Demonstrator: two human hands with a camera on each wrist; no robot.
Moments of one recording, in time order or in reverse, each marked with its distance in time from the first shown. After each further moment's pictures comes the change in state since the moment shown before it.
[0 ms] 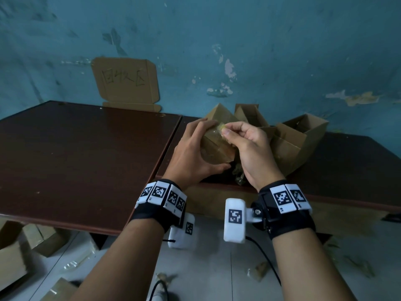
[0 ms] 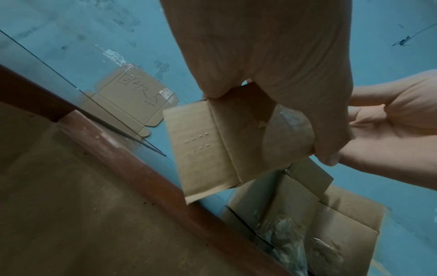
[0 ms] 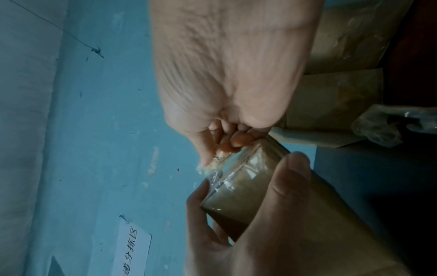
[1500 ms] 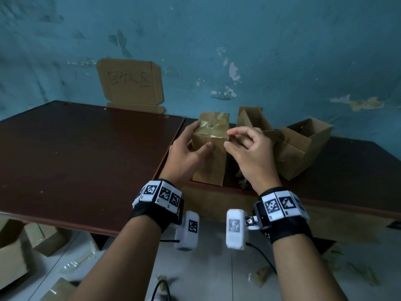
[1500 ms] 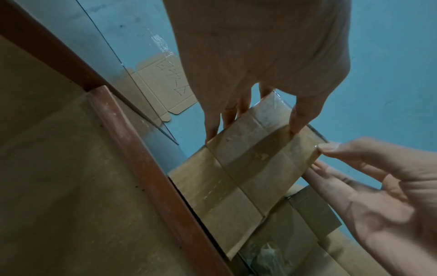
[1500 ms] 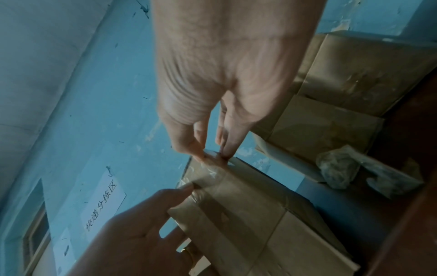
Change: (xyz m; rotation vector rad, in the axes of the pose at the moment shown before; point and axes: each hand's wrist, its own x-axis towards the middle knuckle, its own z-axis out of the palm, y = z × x) left_hand 0.003 -0.015 -0.005 -0.479 0.108 -0.324; right_hand 0.002 0.019 -0.005 -0.228 0.071 -0.203
